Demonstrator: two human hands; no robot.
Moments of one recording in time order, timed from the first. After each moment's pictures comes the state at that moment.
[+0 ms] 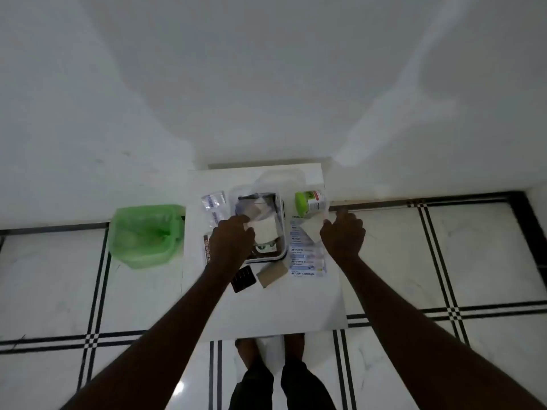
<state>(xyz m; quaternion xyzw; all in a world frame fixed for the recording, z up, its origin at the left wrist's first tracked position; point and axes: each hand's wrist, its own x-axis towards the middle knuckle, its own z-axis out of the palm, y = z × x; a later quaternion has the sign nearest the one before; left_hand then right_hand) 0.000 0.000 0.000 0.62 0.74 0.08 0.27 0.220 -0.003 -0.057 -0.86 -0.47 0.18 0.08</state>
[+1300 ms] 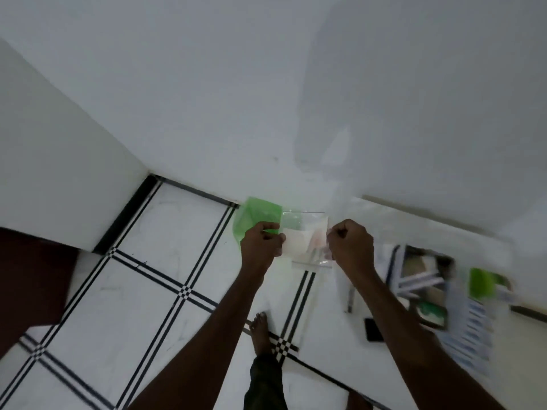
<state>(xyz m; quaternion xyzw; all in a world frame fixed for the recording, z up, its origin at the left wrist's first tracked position) -0.279 -0.022 0.002 0.24 0.78 0.41 0.41 -0.109 0.042 0.013 -0.68 -0.54 0.43 0.23</state>
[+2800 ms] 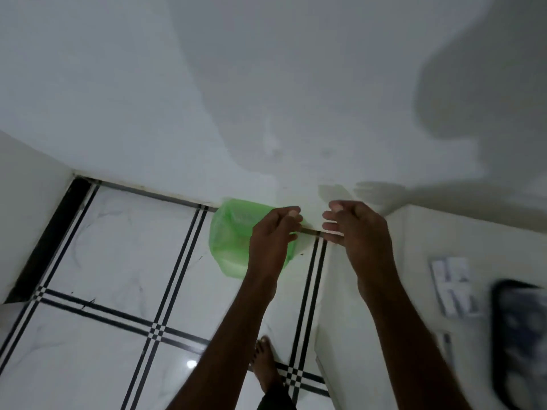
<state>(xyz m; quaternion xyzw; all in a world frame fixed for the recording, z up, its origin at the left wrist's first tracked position) -0.369 0.116 -0.121 0.22 0.67 0.46 0.54 -0.240 0.152 -0.096 -0.67 -0.37 0.54 0.35</state>
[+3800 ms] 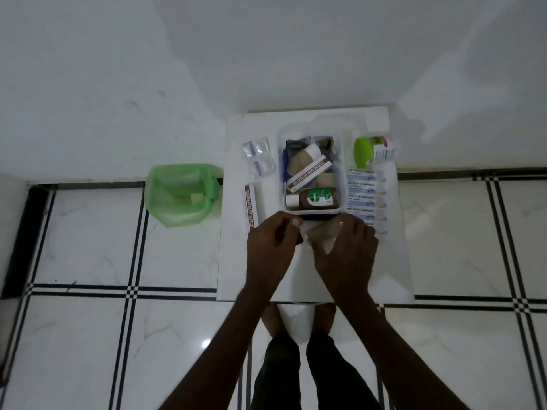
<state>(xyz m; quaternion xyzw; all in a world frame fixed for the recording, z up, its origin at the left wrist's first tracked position) -0.038 -0.104 -0.056 0.52 0.66 0.34 0.42 0.097 -0.123 -0.101 -0.80 -0.56 0.15 0.16</state>
